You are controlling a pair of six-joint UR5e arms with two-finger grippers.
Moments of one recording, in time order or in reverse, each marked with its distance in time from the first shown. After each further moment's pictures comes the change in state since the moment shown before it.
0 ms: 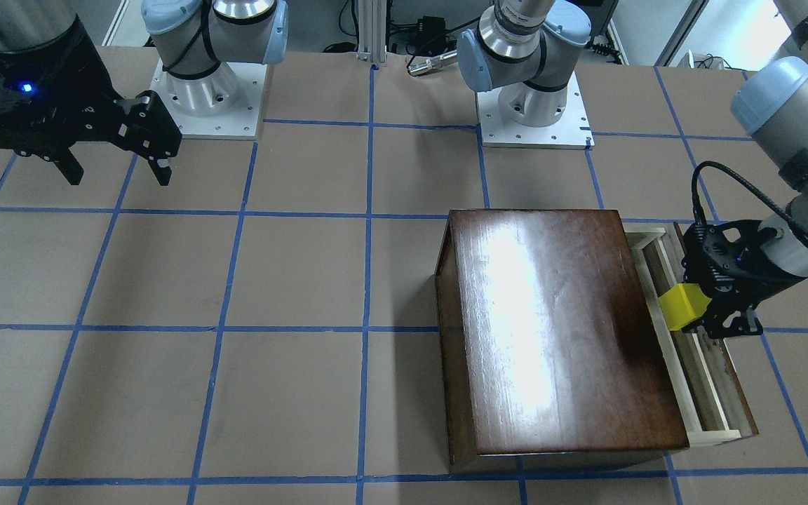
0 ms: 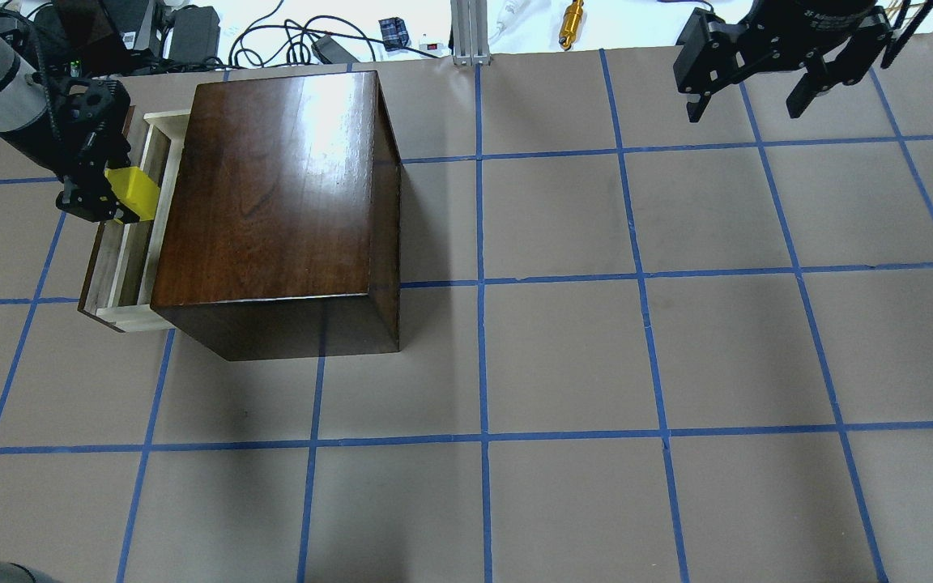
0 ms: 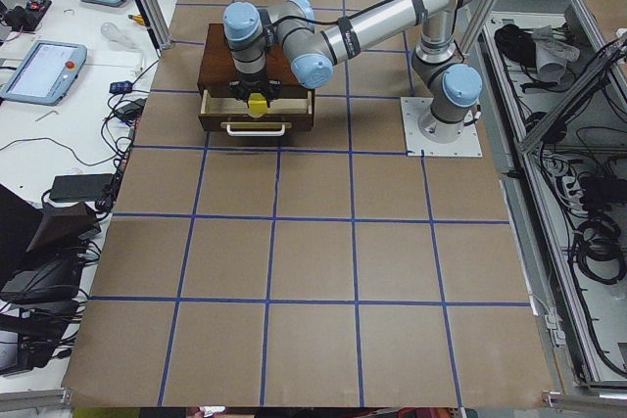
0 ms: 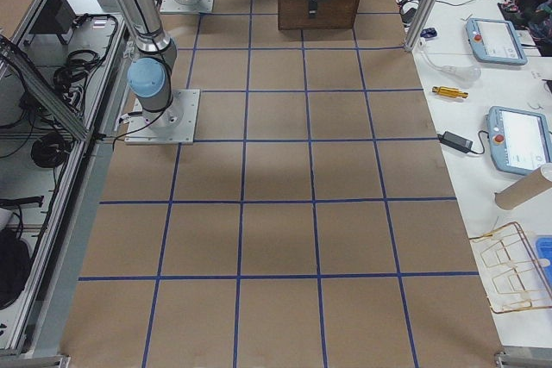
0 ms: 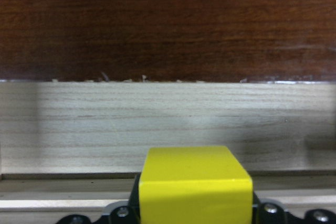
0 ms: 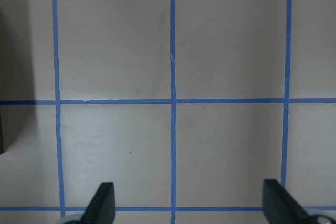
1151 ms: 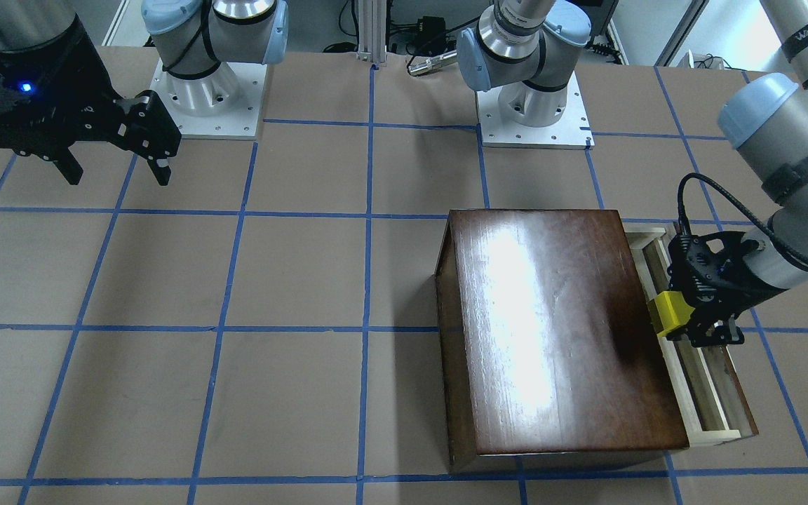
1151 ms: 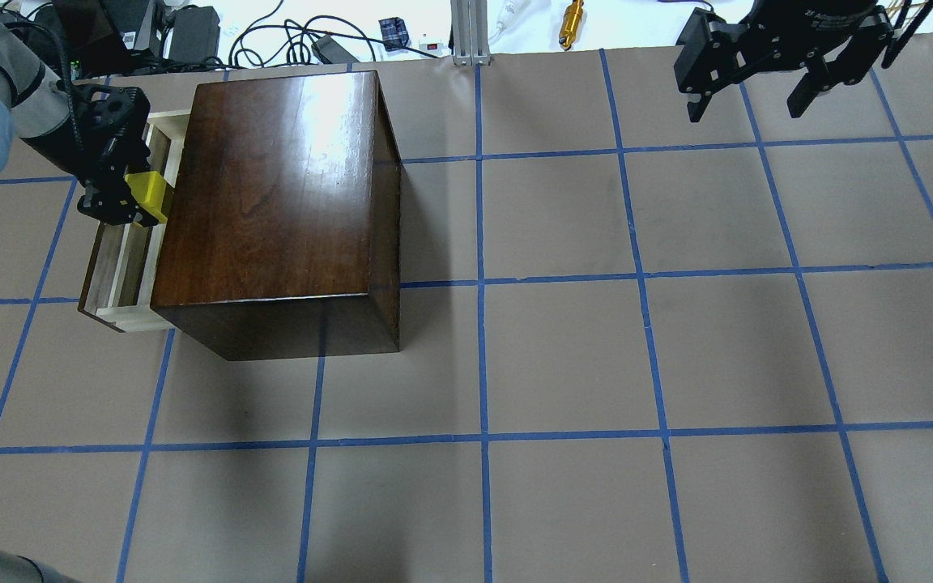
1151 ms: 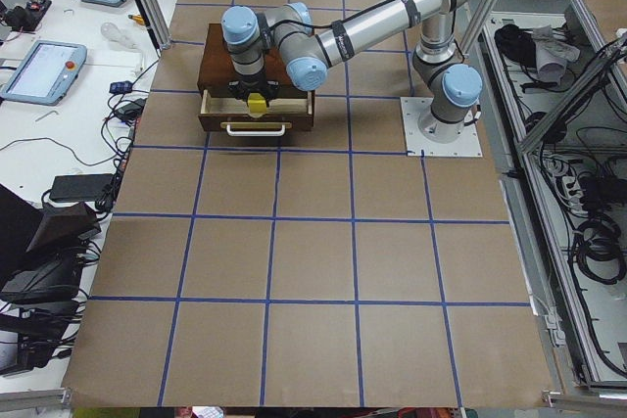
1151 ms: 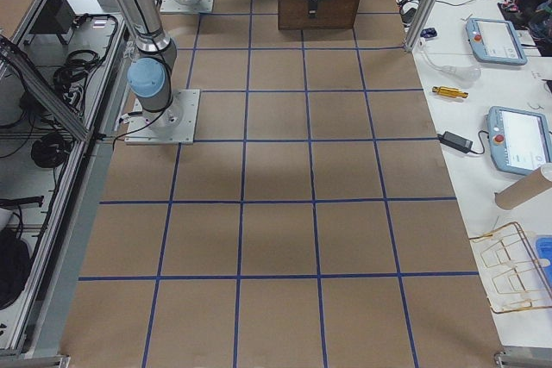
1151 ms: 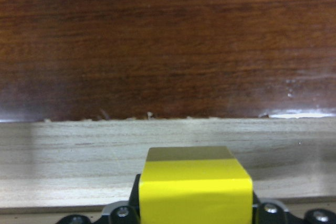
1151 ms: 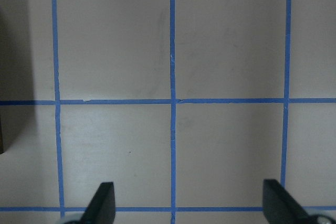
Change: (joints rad) left arm -0.016 -0.022 -0.013 0.022 -0.015 -0.001; right arm 0.000 -0.001 0.000 0.000 -0.001 0.000
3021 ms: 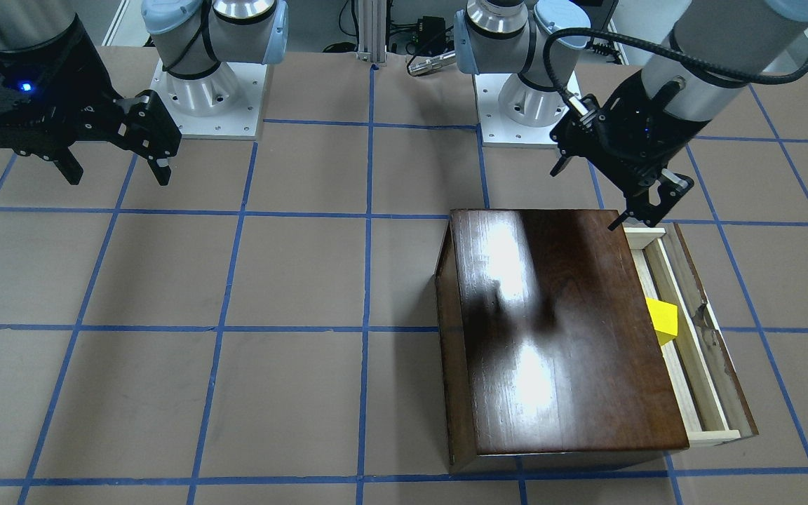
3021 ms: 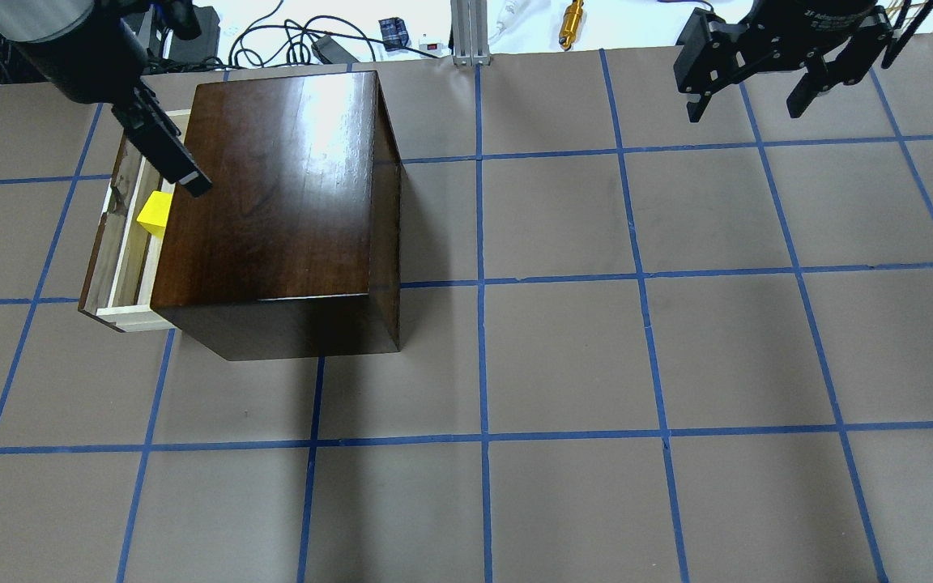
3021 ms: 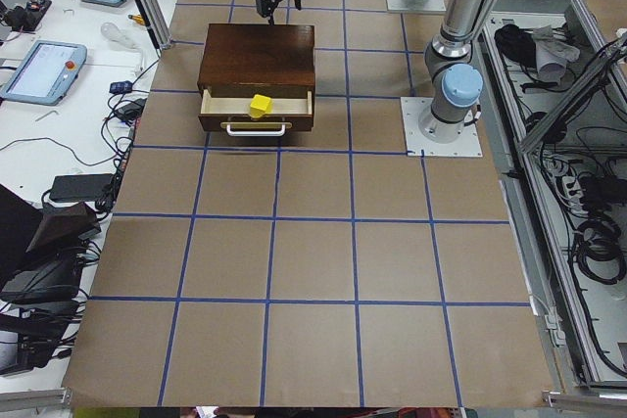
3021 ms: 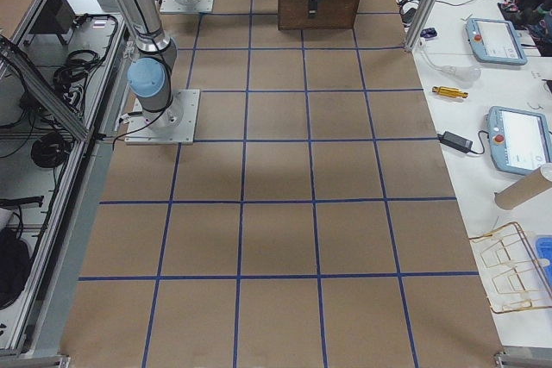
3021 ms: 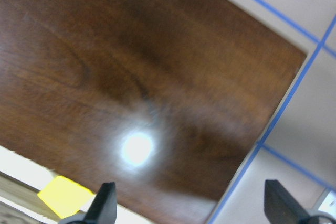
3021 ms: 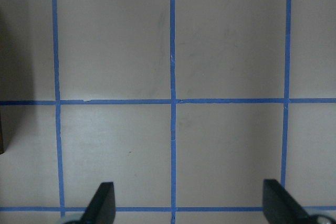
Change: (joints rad) left arm -0.299 0.216 0.167 -0.393 0.011 -1.060; right arm 0.000 0.000 0.000 0.000 0.001 0.000
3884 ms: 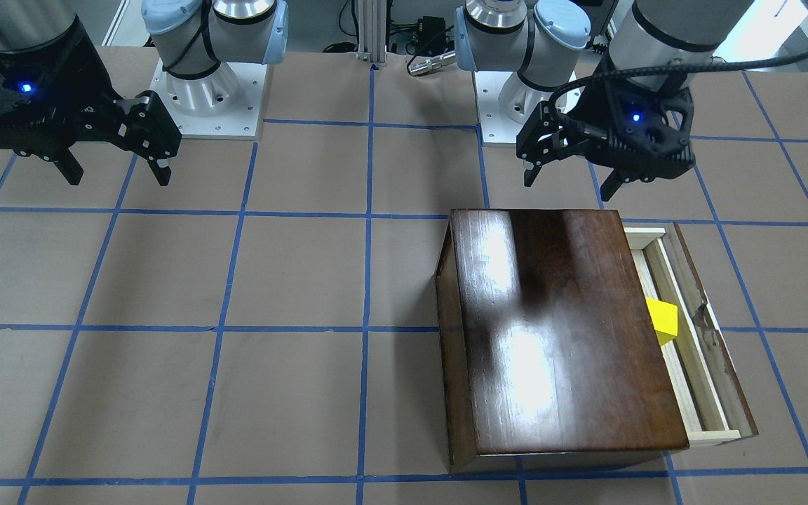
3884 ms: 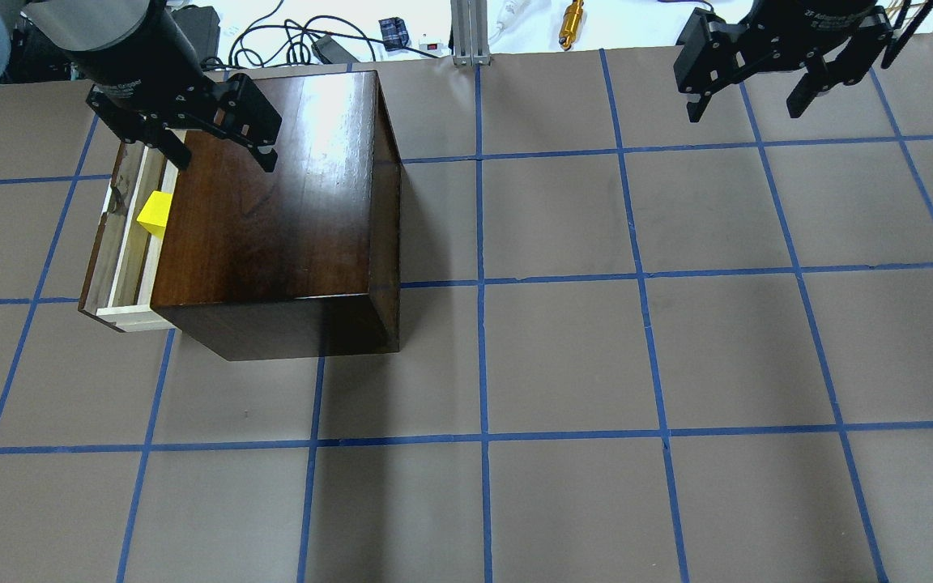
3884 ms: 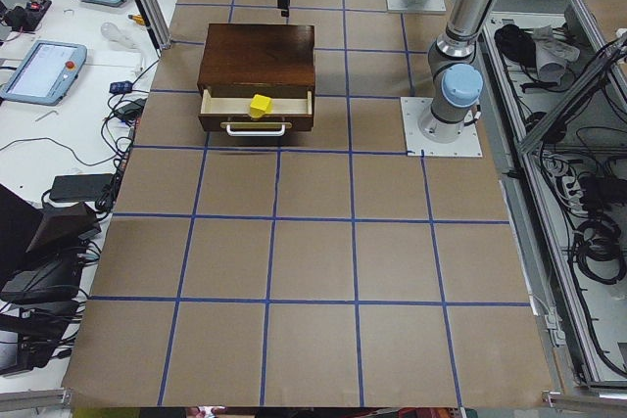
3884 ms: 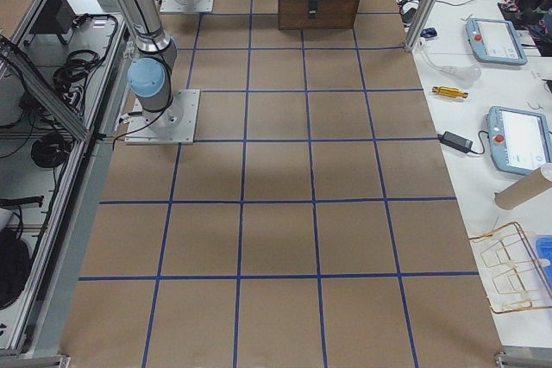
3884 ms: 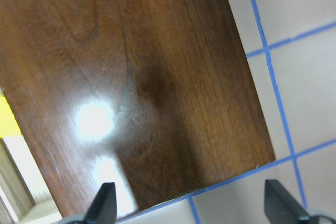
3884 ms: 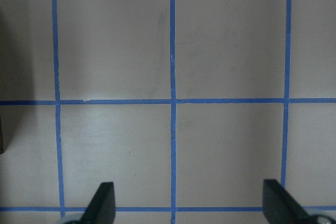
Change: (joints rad) left arm -0.046 0.059 -0.034 0.074 0.044 -0.746; right arm 0.000 0.001 0.000 0.000 0.000 0.000
